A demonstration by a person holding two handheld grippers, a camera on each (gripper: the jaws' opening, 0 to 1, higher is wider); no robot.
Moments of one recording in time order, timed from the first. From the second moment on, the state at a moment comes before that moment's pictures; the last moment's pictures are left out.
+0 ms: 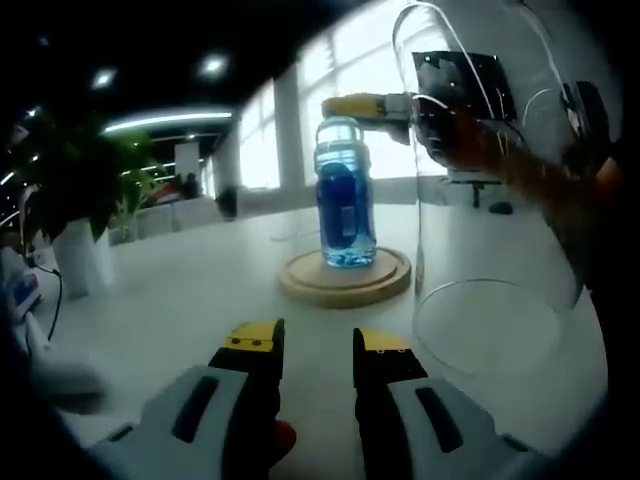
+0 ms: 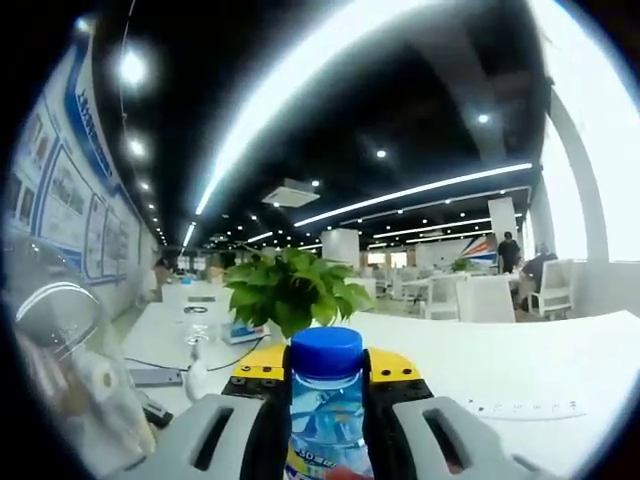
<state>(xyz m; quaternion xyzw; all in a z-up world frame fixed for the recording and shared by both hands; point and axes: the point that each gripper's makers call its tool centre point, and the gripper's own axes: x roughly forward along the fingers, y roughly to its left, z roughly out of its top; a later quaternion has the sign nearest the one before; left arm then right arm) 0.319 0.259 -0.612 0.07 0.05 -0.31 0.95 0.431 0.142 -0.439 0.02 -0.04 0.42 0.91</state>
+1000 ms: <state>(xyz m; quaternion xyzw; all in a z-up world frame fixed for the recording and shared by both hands) 0.320 0.260 -0.609 0.05 0.05 -0.31 0.95 0.403 0.115 -0.442 -0.05 -0.06 0.41 0.91</state>
